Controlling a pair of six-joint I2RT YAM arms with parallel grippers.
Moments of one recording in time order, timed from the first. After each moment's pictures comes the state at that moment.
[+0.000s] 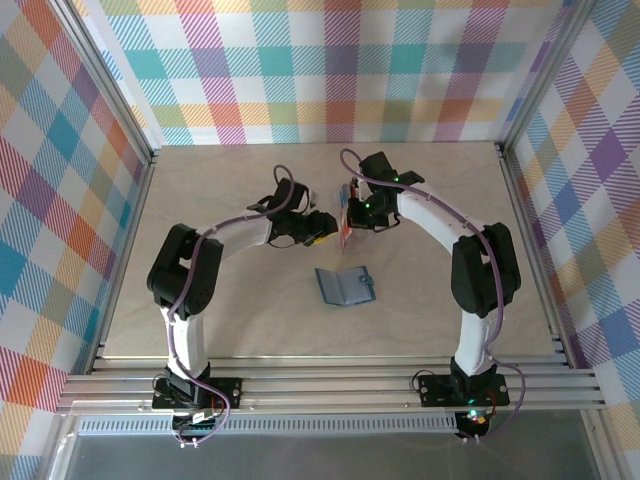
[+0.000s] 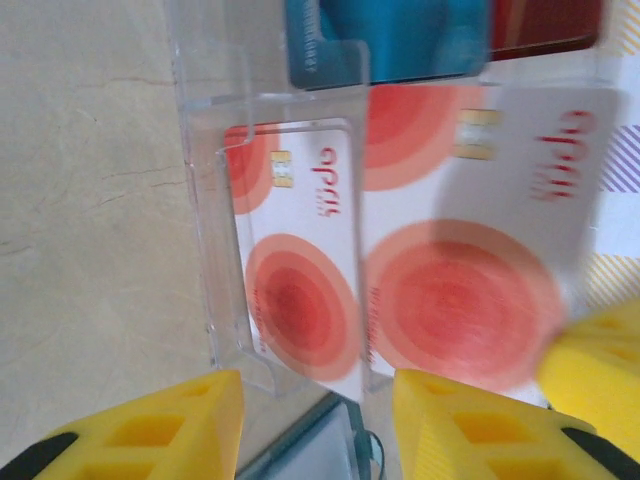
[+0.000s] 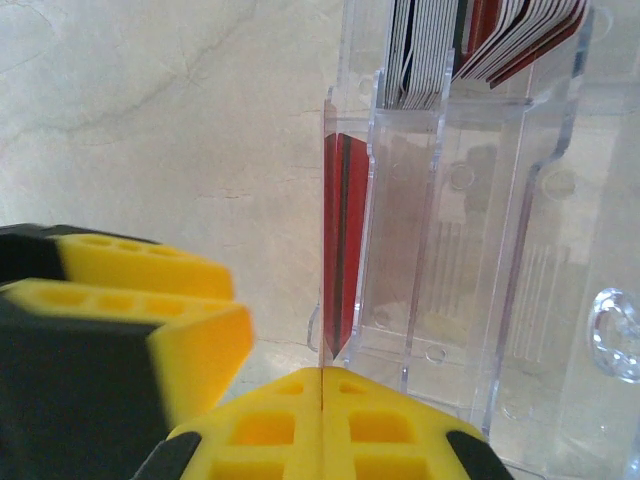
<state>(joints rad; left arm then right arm) -0.50 1.93 1.31 -0.24 0.48 -0.77 0.47 1.90 1.57 -0.78 -0.27 0.39</state>
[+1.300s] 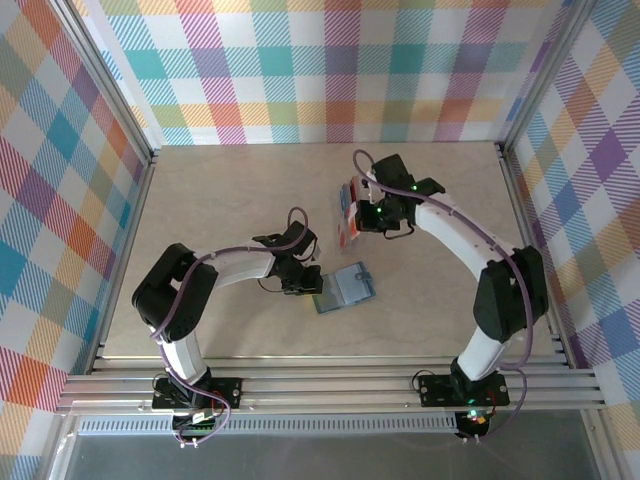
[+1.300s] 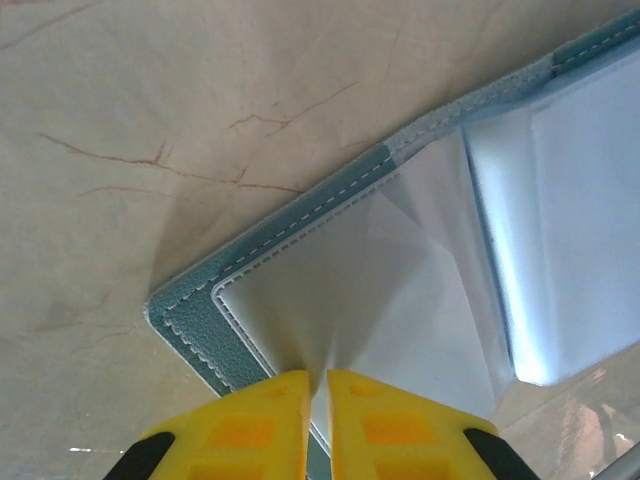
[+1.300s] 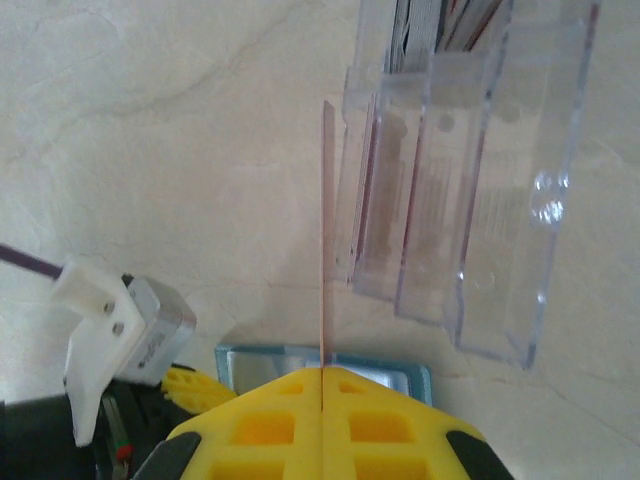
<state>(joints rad) -0.66 1.78 1.01 -0.46 0.35 -0.59 0.49 1.67 1.42 -0.79 -0.25 0.39</state>
